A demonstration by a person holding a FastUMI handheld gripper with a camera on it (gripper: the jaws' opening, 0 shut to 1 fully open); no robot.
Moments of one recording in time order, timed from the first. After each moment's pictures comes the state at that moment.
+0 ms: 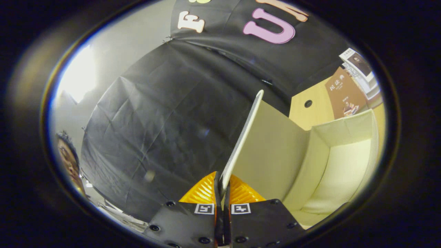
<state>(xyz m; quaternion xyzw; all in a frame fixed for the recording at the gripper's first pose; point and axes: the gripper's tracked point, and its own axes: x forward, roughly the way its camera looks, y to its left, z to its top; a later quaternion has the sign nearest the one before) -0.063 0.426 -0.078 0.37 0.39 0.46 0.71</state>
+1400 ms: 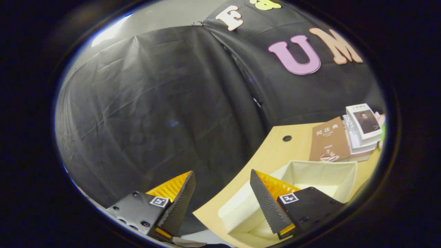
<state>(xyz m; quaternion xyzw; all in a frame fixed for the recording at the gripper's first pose) -0.012 0.405 -0.117 0.17 0.28 0.40 0.86</state>
